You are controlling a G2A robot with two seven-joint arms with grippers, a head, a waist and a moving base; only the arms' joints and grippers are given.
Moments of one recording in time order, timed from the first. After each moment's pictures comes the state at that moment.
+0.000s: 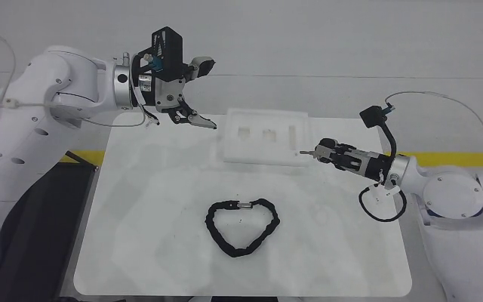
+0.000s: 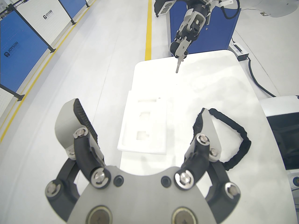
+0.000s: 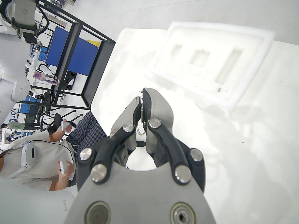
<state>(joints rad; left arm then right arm) 0.10 -0.73 -0.56 -1.43 0.61 -1.01 -0.15 -1.10 -1.01 1.52 -1.90 -0.15 -0.06 1.07</state>
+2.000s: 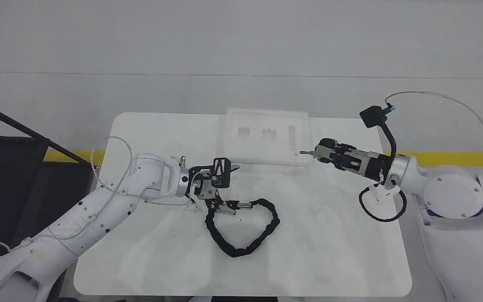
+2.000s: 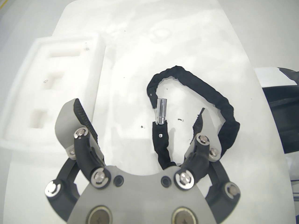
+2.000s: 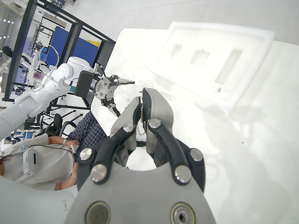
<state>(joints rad) 0.58 -0.81 -0.49 -1.47 1.11 -0.87 0.05 -1.10 -1.01 1.52 -1.90 -0.15 -0.06 1.07</state>
